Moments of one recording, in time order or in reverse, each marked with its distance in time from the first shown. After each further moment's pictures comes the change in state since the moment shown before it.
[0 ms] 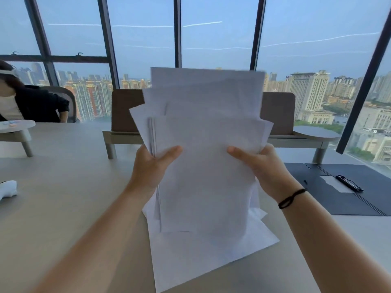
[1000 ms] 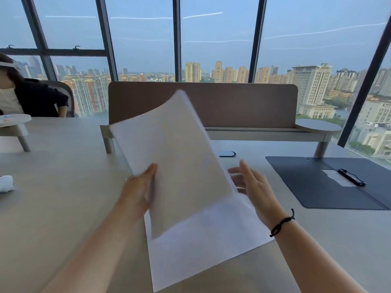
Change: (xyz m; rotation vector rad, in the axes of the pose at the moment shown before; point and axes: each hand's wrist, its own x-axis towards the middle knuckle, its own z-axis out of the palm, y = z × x) left_hand -0.015 -0.079 -0.041 -0.295 0.141 -0.522; right_hand -0.019 0.087 -0.011 -0.243 0.142 0.229
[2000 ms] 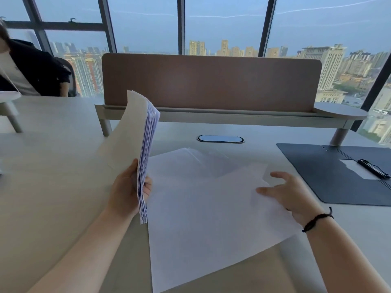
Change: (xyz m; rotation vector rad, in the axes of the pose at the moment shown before) left_hand 0.042 -0.030 -0.047 -0.620 -0.205 -0.181; right_hand 0.025 0.041 -0.049 -0.421 0.157 0.341
